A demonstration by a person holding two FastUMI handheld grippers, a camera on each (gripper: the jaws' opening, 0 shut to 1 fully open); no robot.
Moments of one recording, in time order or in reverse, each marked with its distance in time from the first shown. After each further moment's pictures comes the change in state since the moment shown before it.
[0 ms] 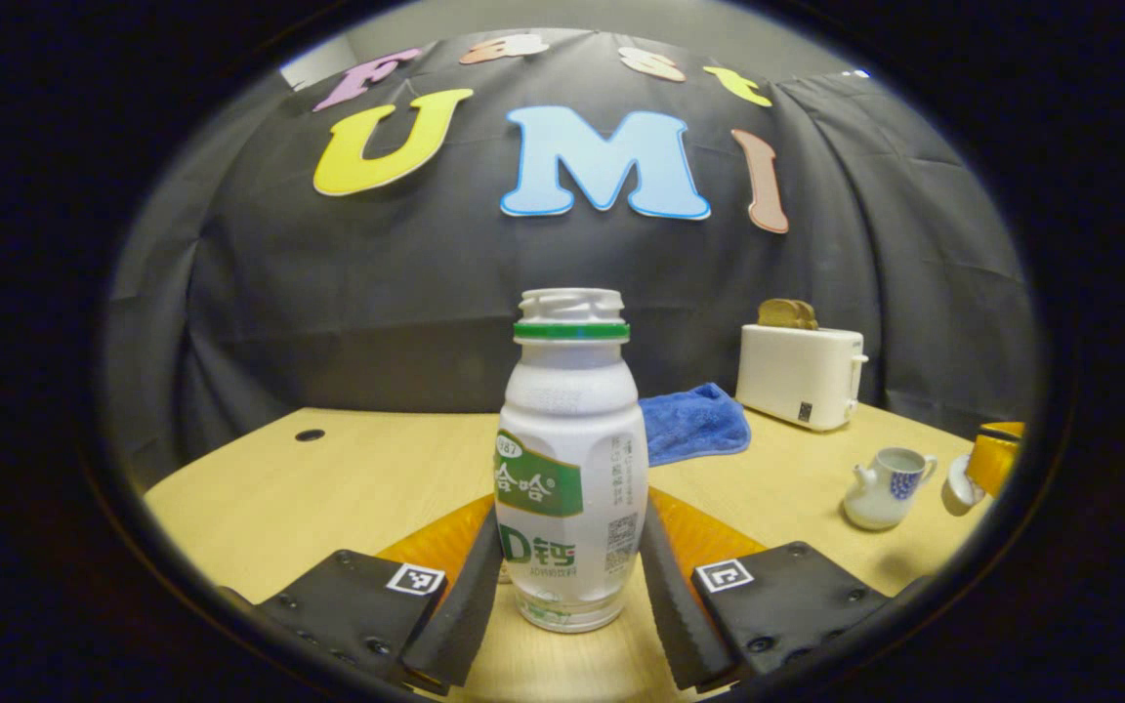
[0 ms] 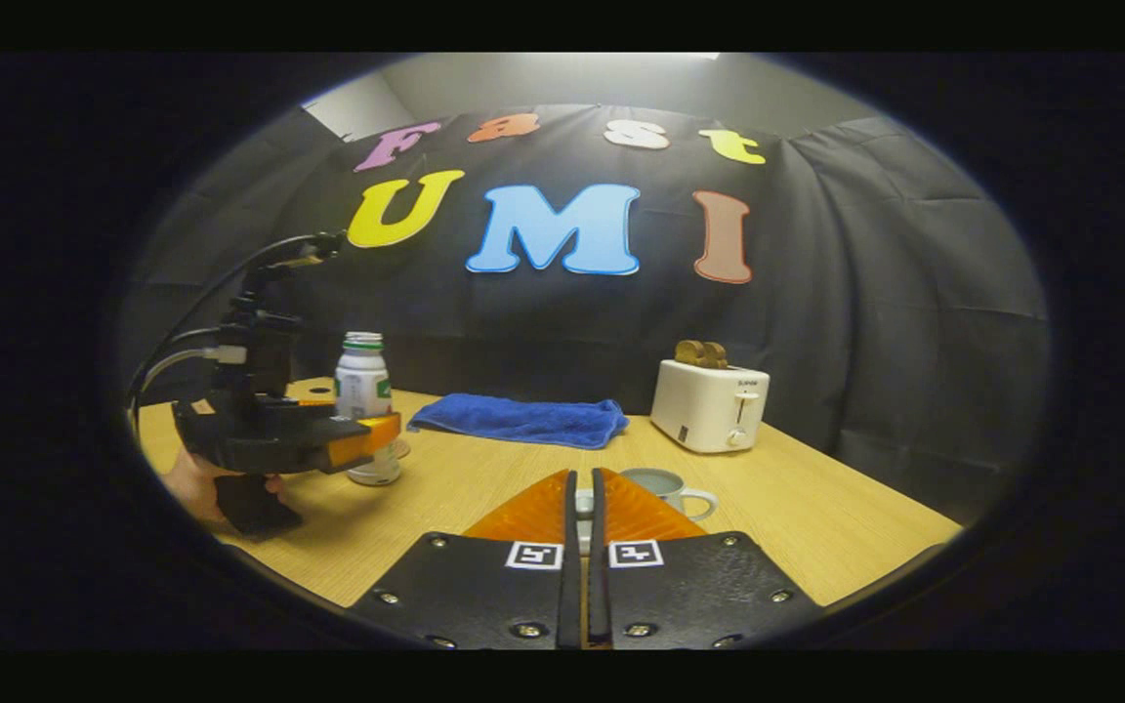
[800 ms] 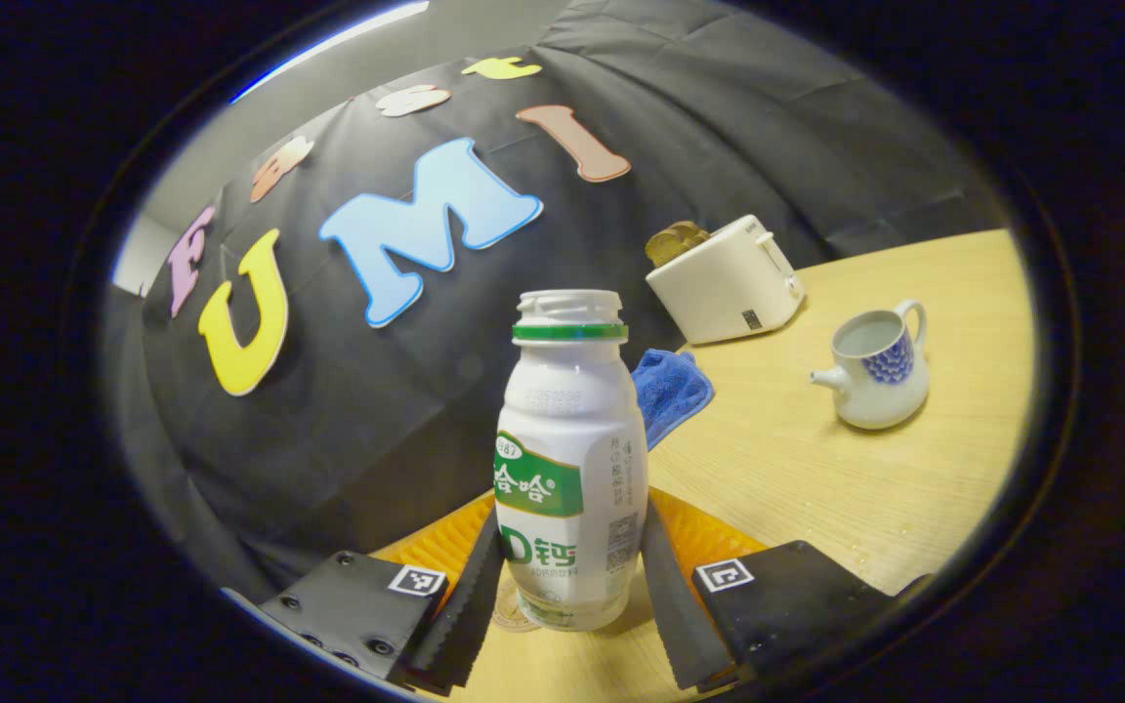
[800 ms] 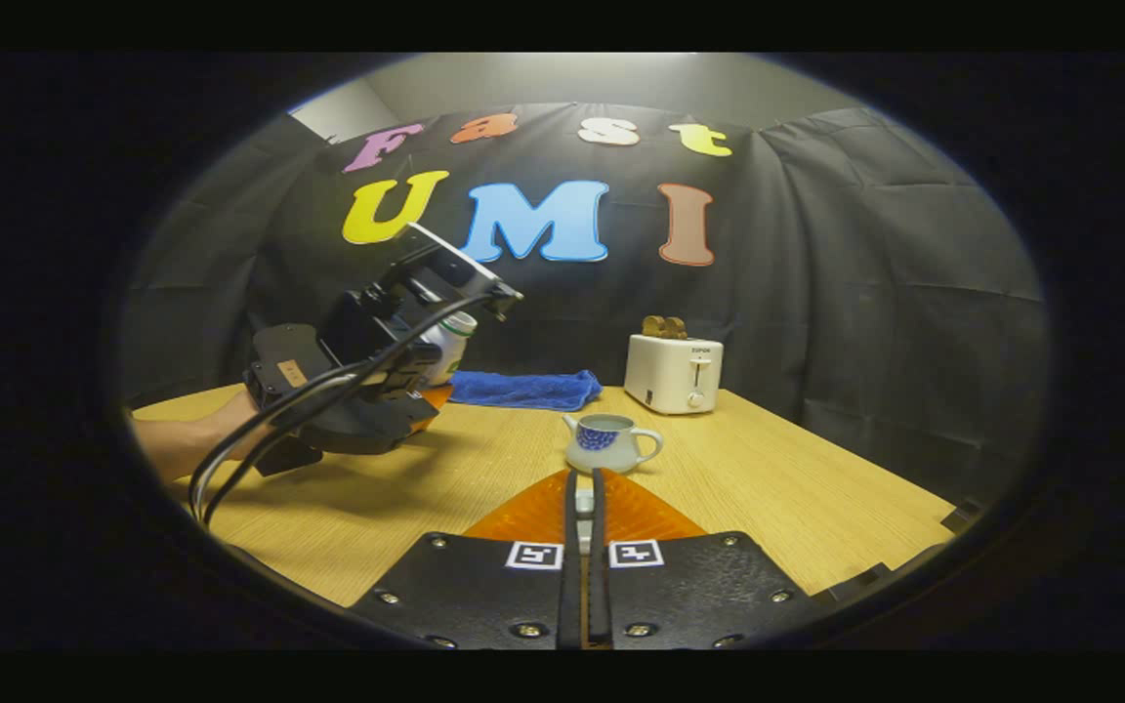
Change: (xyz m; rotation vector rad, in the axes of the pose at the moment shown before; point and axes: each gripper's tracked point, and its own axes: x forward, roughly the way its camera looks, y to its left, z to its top) left arm 0.010 -0.081 0.025 0.649 -0.056 -0.032; right arm -0.076 -0.026 -0.036 0.040 0.065 -0.050
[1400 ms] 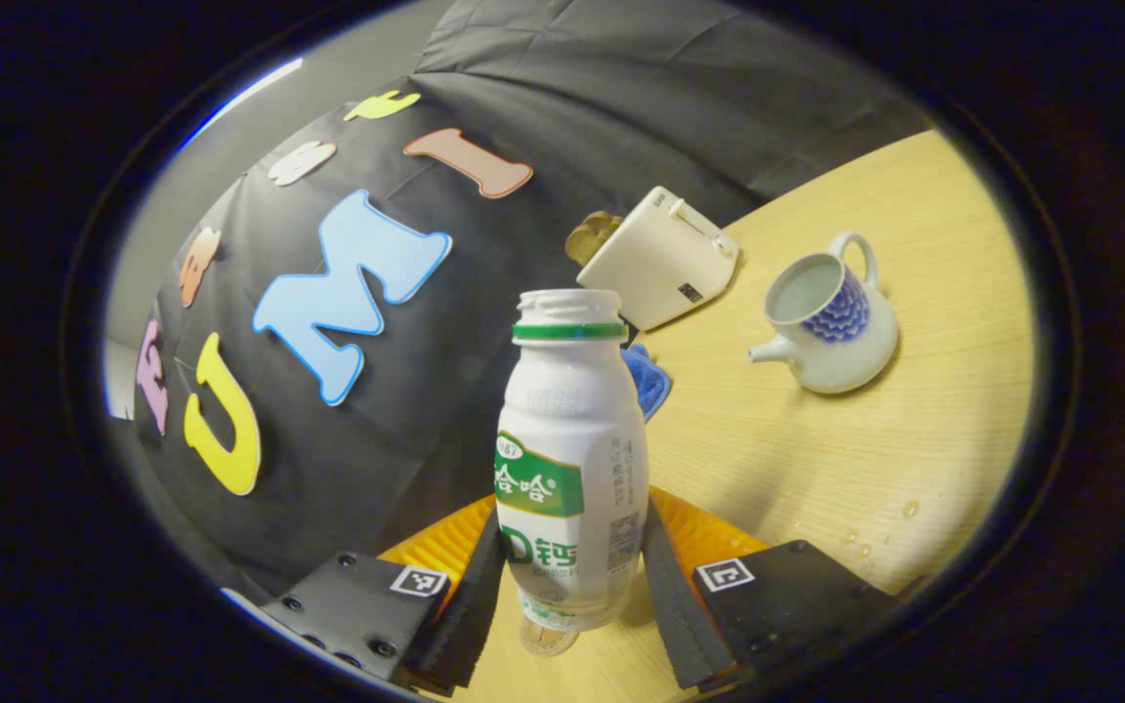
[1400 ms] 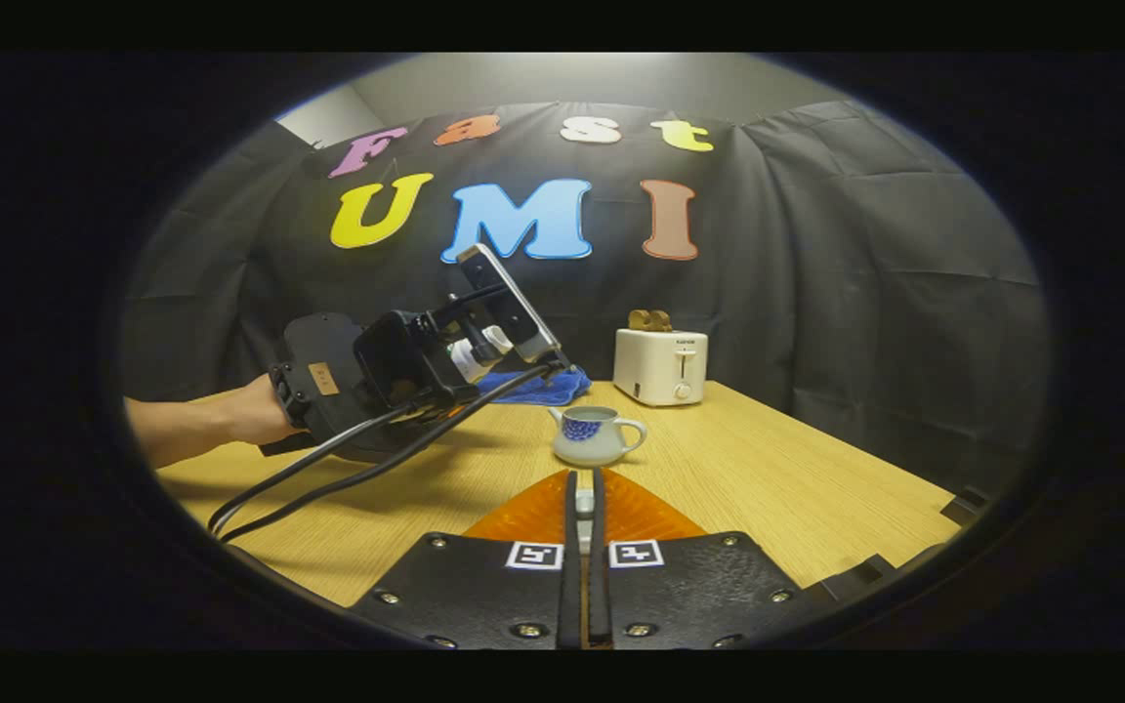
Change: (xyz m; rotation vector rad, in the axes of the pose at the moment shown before) left arm 0.016 -0.036 0.013 0.261 0.001 -0.063; right arm -0.008 -0.011 -0.005 0.032 0.004 -0.020
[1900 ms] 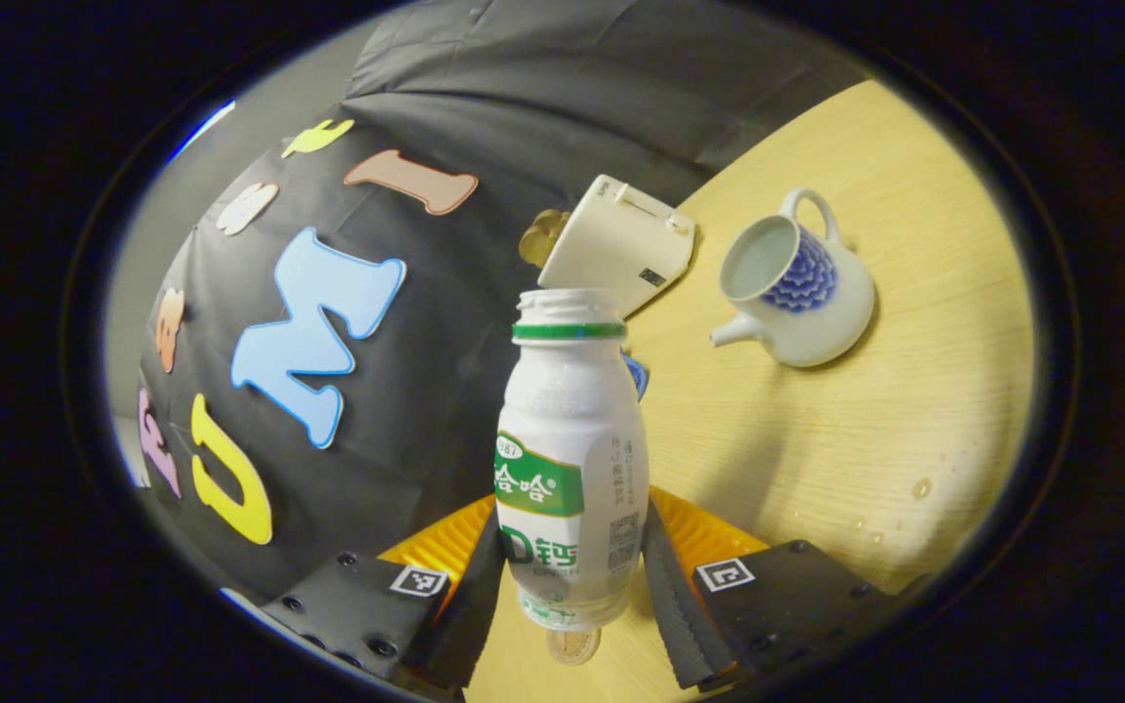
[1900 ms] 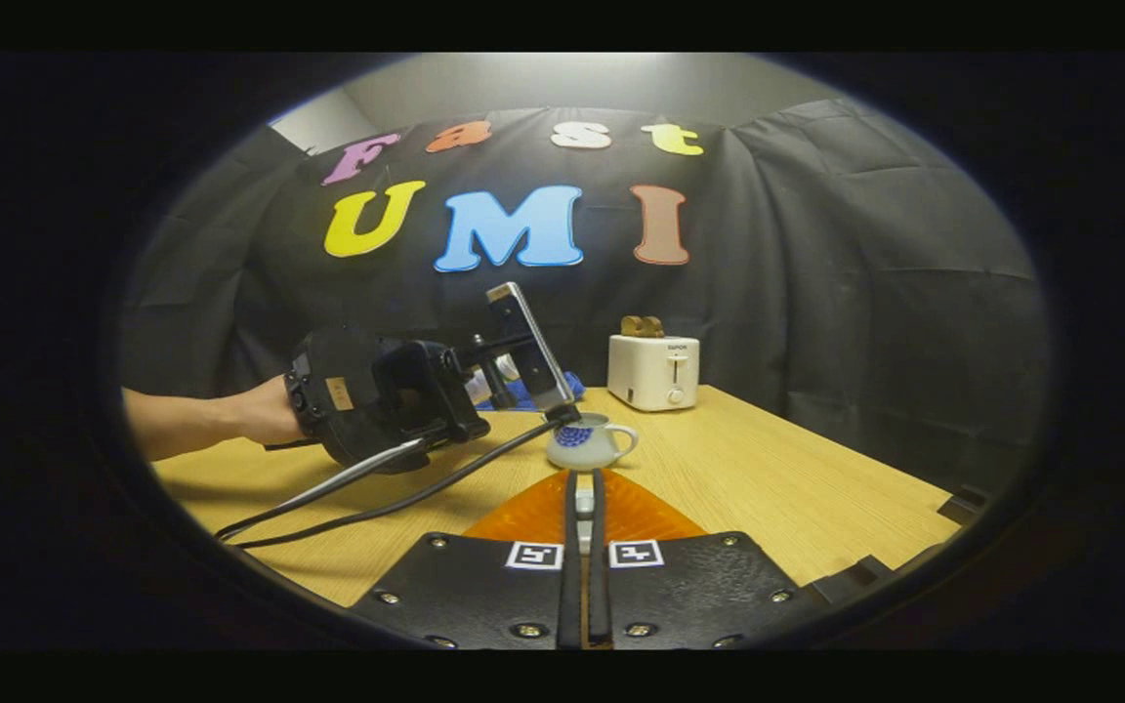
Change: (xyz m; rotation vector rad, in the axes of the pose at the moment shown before) left arm -0.005 -0.012 0.004 0.182 0.011 -0.040; right arm -0.005 -0.009 0.006 0.020 -0.024 -0.016
